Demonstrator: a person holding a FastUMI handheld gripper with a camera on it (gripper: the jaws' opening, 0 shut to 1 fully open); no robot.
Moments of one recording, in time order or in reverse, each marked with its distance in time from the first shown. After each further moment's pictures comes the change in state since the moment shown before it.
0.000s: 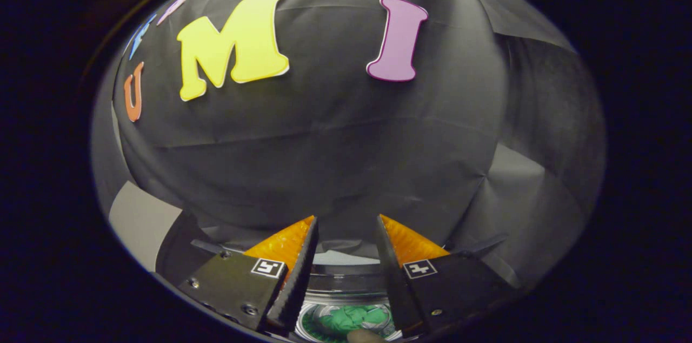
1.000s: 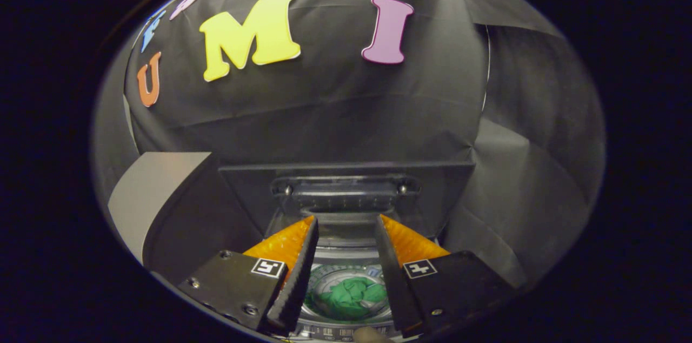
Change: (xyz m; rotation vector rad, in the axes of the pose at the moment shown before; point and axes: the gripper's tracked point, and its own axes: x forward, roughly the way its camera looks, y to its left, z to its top) arm -0.093 -0.017 -0.077 -0.002 0.026 0.014
